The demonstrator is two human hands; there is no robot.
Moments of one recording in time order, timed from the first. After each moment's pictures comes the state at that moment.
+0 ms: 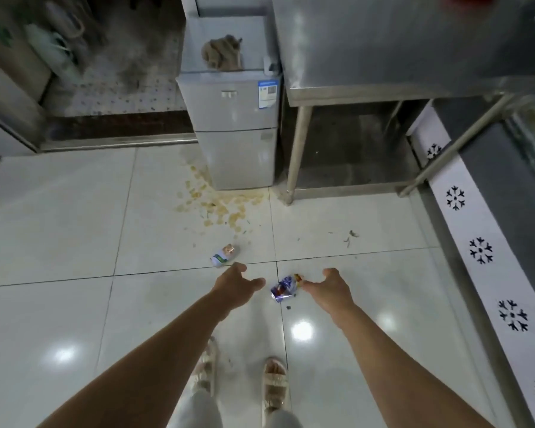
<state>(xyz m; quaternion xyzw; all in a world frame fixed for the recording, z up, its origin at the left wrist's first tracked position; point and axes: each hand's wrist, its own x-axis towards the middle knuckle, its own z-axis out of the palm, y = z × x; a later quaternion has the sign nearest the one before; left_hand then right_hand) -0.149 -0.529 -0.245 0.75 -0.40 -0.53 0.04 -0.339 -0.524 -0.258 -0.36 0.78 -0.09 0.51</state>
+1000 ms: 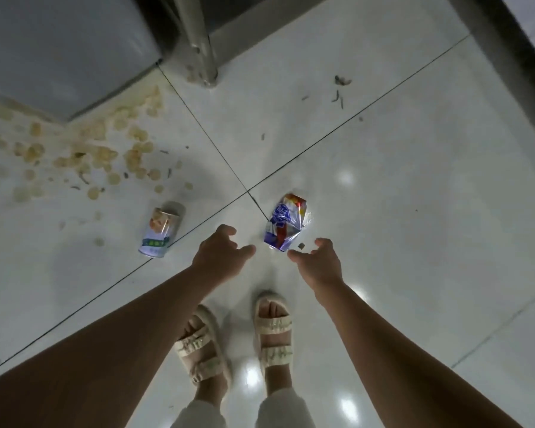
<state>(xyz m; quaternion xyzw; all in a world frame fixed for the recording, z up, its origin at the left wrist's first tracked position) -0.150 -0.681 -0.670 0.59 -0.59 -0.51 -0.21 -0.285 -0.575 -0.698 -0.03 0.86 -0.16 0.49</state>
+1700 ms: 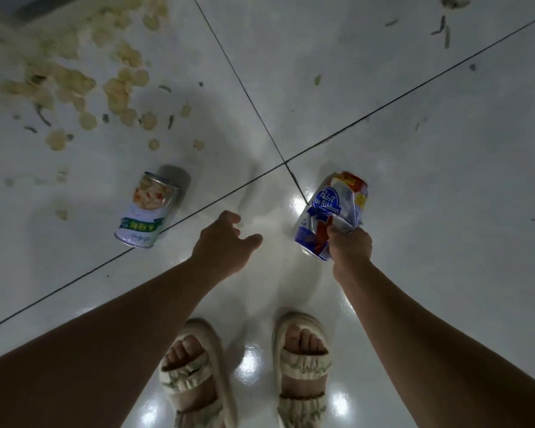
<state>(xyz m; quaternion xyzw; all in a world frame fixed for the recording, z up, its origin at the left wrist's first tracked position) -0.104 -0.690 -0.858 0.64 -0.55 -0.51 -0.19 -0.270 -0.604 -0.908 0.03 0.90 -0.17 0.41</state>
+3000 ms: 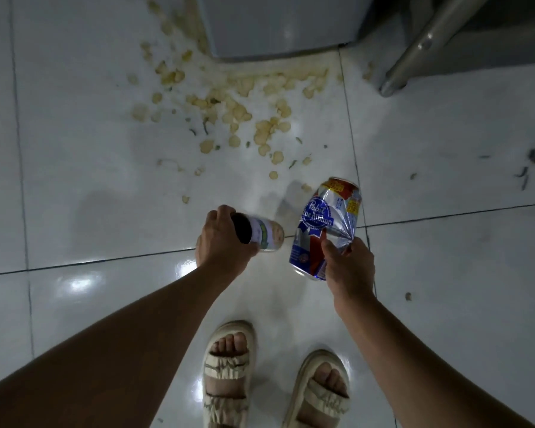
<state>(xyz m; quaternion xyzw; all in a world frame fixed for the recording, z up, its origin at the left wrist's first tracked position) 0.032 -0.729 -0.800 0.78 -0.50 -0.36 0.00 -0.139 -0.692 -0.804 -0.28 0.85 -0.19 0.41</state>
